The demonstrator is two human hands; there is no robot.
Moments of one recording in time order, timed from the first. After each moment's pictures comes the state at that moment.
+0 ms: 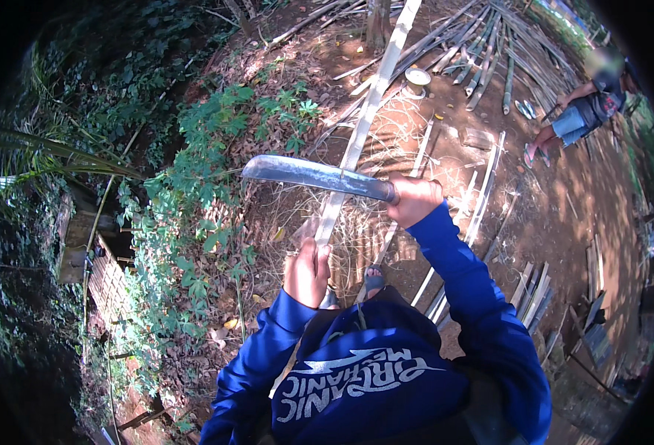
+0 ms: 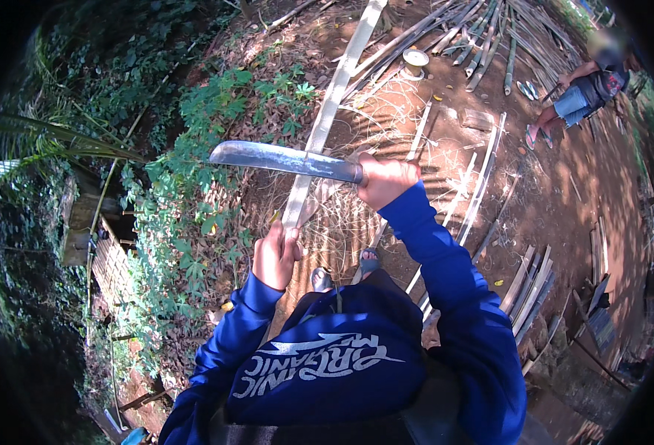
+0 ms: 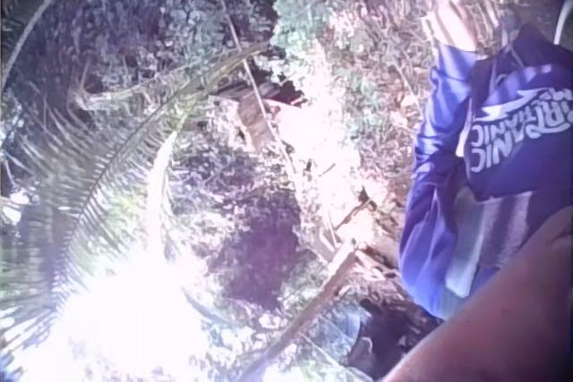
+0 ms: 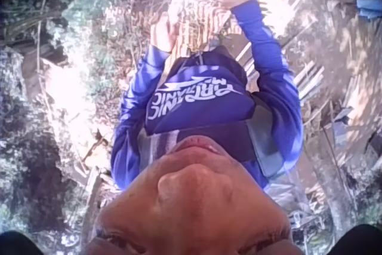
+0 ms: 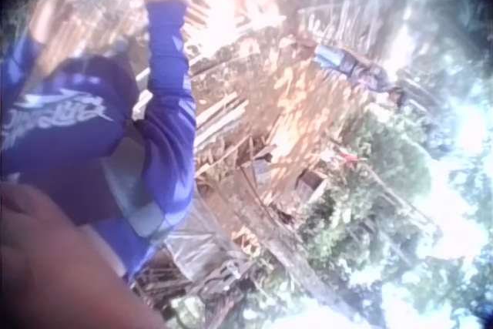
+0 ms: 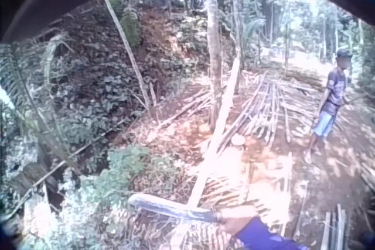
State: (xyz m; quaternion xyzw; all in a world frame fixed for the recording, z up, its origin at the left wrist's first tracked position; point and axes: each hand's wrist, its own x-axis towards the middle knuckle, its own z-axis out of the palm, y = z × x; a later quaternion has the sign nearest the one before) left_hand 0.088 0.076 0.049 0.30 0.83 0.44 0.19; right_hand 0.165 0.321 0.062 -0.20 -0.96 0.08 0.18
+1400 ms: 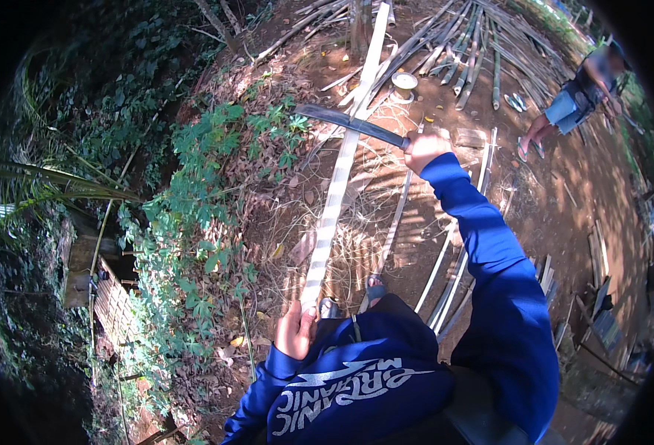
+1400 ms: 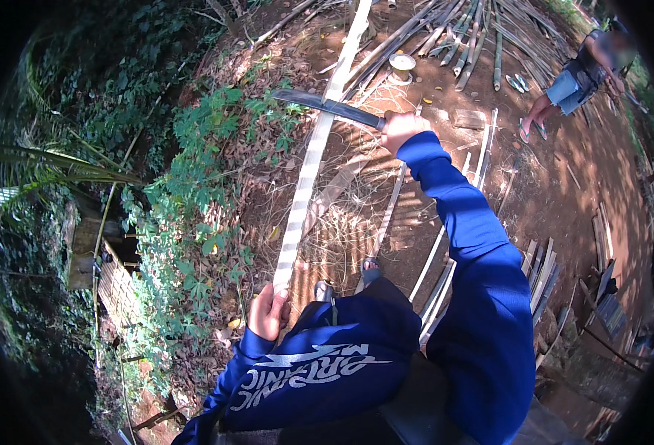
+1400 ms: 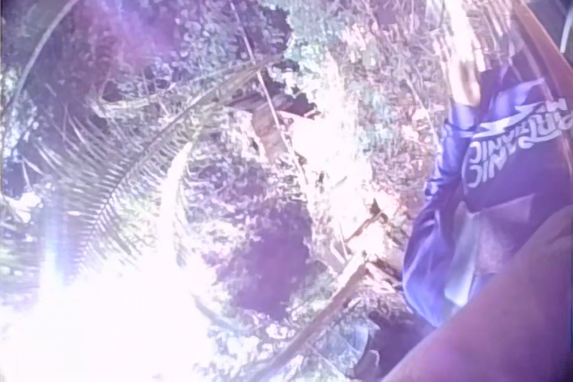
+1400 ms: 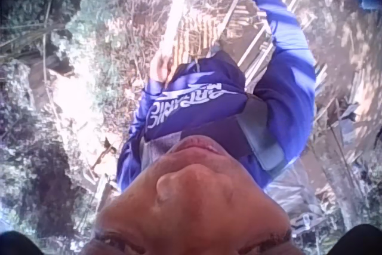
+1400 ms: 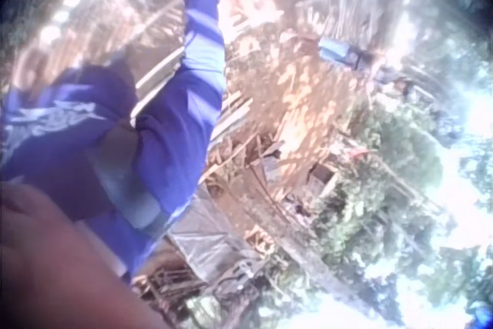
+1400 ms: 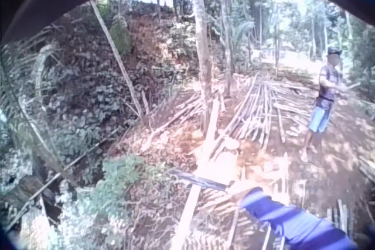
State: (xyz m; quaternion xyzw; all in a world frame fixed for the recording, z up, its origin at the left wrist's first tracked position) left_hand 0.118 0.025 0.034 0.19 0.73 0.53 0.38; right_hand 0.137 0.476 0.053 -0.25 -0.96 -0.03 0.09
